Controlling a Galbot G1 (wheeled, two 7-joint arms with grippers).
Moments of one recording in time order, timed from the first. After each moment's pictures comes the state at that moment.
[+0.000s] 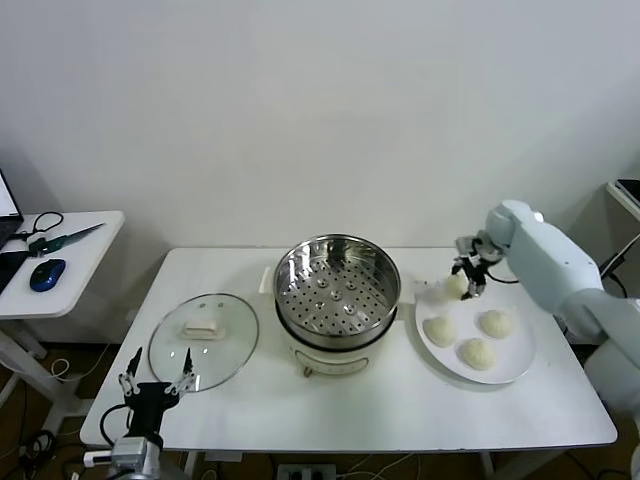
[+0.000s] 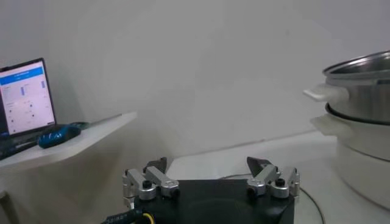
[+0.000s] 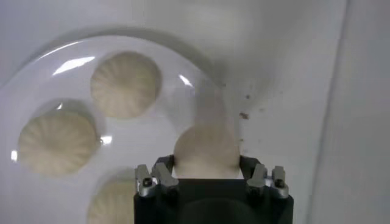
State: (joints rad) left arm 1.64 -1.45 -0.68 -1.97 0.05 -0.02 -0.07; right arm 0.23 1.04 -0.75 0.64 -0.29 0.22 -1.19
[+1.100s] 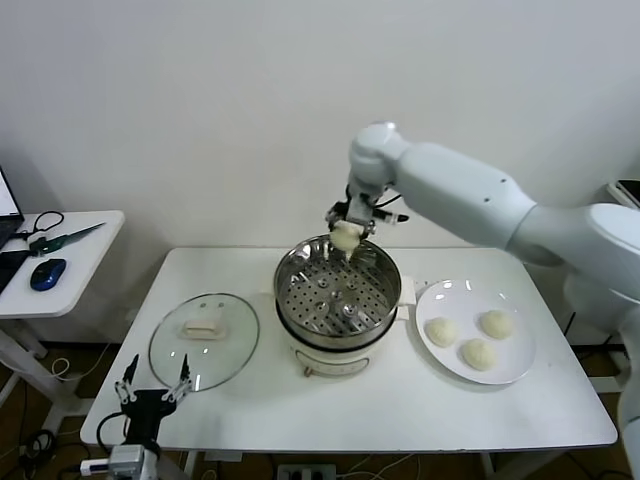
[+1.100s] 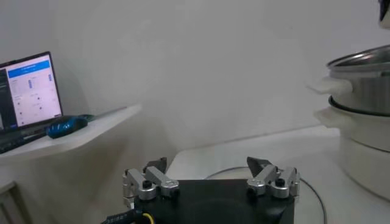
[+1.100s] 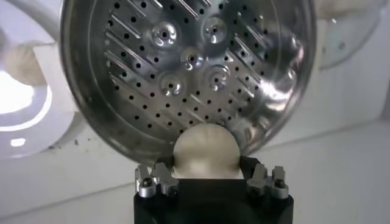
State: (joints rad) left arm 1.66 -1.45 -0.69 -1.97 0.04 -0.02 -0.09; right arm 0.43 1.28 -1.03 1.04 -0.55 0.60 -1.10
